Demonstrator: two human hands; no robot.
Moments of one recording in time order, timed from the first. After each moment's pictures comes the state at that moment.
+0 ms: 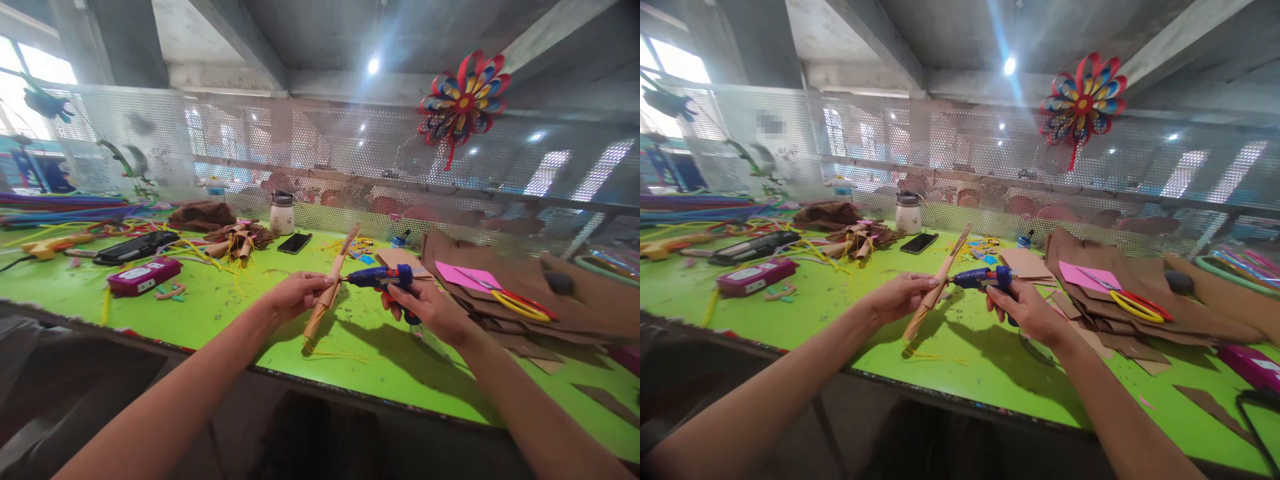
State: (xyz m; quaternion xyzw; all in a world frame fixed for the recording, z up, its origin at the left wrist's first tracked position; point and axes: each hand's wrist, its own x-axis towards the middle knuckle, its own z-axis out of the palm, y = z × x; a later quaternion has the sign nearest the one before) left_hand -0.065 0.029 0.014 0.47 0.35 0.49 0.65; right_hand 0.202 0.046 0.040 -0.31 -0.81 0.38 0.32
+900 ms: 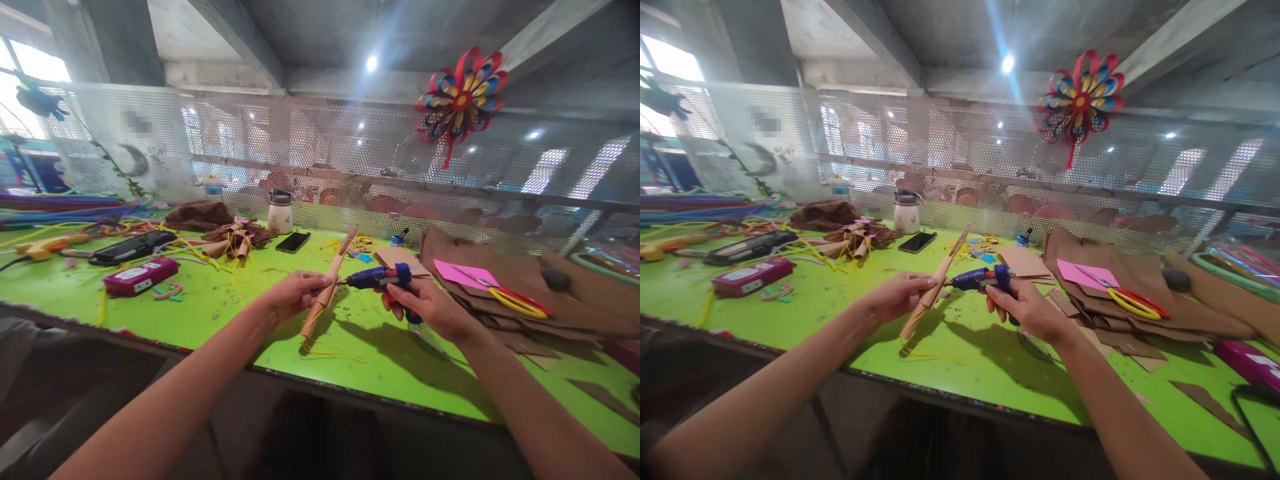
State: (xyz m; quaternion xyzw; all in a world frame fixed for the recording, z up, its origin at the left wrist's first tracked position) left_hand -0.062 0.025 0.019 0.49 0.39 0.49 0.61; right_hand 0.206 0.047 0.042 -0.30 -0.82 0.39 0.30
